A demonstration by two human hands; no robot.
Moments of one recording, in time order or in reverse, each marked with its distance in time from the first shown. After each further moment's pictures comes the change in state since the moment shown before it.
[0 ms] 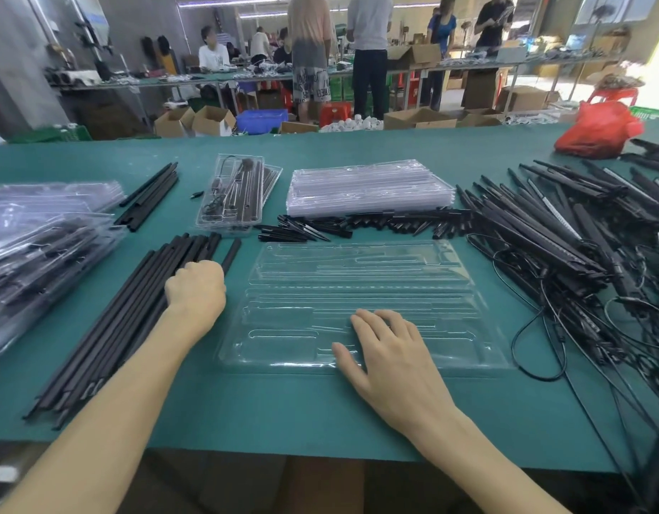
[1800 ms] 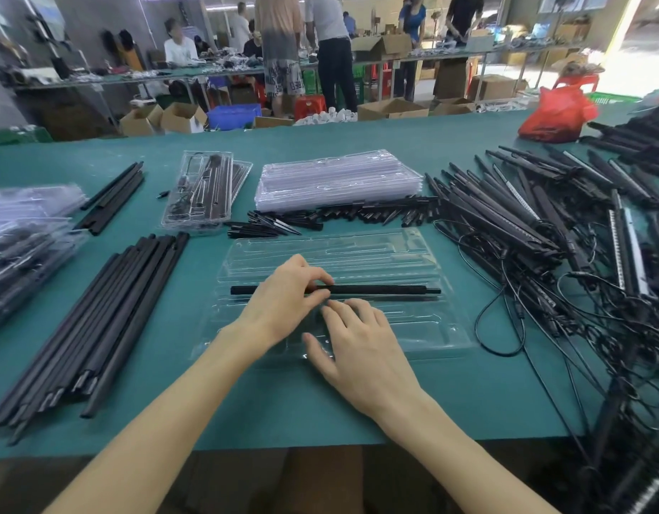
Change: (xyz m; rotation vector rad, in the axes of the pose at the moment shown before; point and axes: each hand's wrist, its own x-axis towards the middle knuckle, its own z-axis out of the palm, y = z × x) left_hand -0.072 0.114 -0.015 -0.712 0.013 0.683; right_hand 0.003 0.000 -0.003 0.018 -0.054 0.001
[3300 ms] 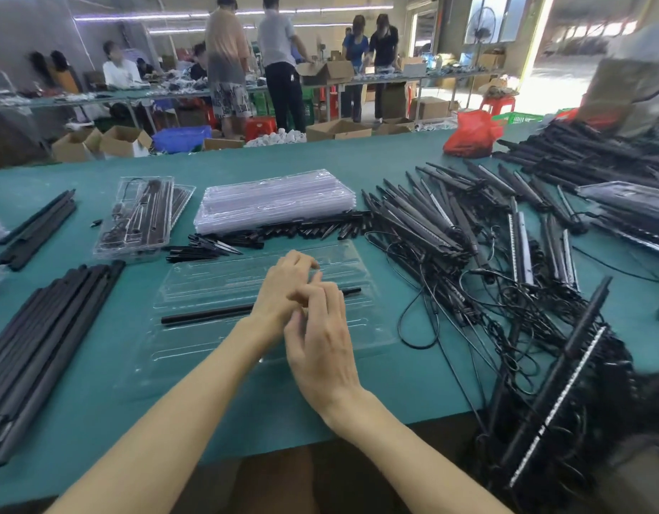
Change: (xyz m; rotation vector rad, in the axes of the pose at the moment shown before) left_hand 0.049 0.083 0.037 0.068 -0.018 0.055; right_hand -0.010 0.014 -0.025 0.541 0.594 0.110
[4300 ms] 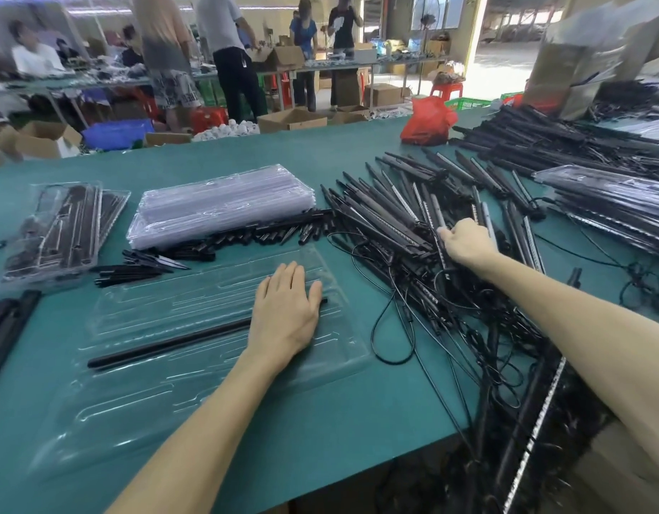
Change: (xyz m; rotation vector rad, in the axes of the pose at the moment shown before) left_hand 0.033 0.008 0.077 0.157 0.001 -0.011; right_hand 0.151 0.230 -0.174 -0.547 -0.151 0.794
